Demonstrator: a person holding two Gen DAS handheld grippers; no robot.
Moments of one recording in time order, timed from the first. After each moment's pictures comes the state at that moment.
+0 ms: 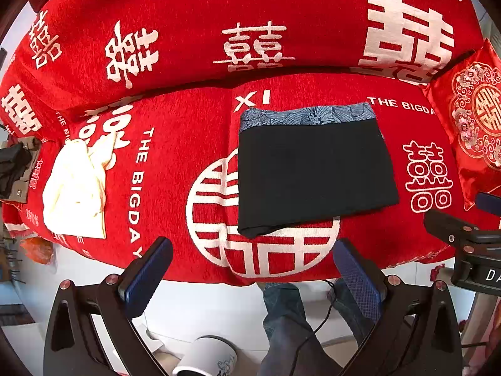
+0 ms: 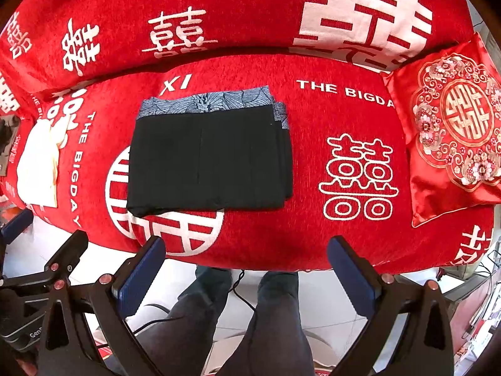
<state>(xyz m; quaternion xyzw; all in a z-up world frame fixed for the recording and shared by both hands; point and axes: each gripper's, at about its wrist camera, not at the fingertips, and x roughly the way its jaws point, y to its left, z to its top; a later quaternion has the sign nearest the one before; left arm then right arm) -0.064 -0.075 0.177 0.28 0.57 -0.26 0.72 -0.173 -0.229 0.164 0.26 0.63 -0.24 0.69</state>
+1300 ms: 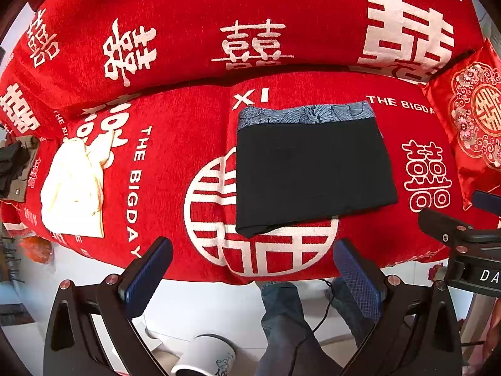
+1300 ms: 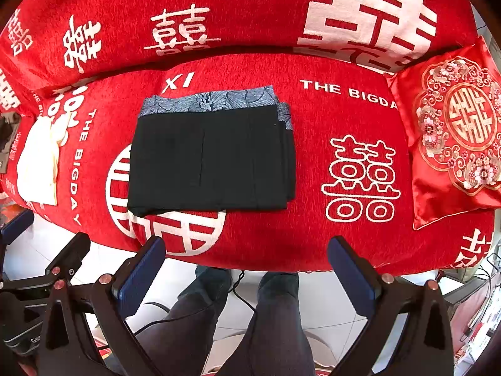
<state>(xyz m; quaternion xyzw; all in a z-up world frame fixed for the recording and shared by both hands) -0.062 -0.075 0.178 0.29 0.58 -0.27 0.72 -0.167 -0.228 0.161 0.25 0.64 -0.23 0.69</state>
